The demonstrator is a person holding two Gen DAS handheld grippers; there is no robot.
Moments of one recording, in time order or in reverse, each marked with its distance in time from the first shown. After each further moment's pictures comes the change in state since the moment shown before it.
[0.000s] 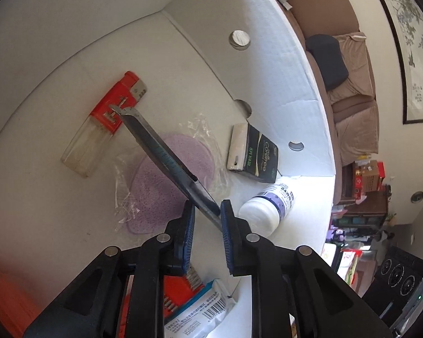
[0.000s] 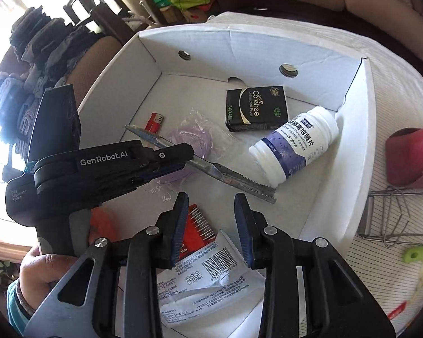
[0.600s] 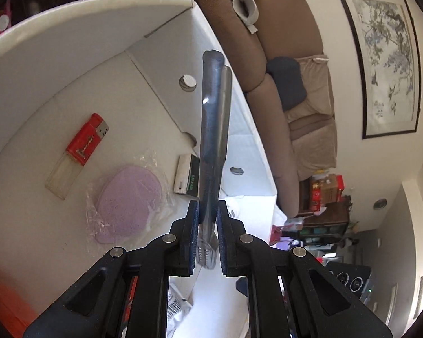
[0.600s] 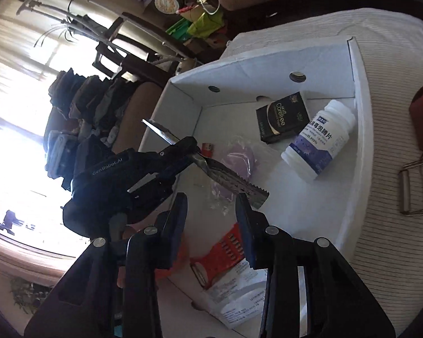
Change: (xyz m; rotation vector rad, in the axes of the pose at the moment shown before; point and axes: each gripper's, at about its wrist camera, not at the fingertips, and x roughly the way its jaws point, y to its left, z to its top) left arm -0.041 -0.013 0.004 0.013 -0.080 -0.225; right arm -0.021 -0.022 -0.002 0.176 -0.096 0.310
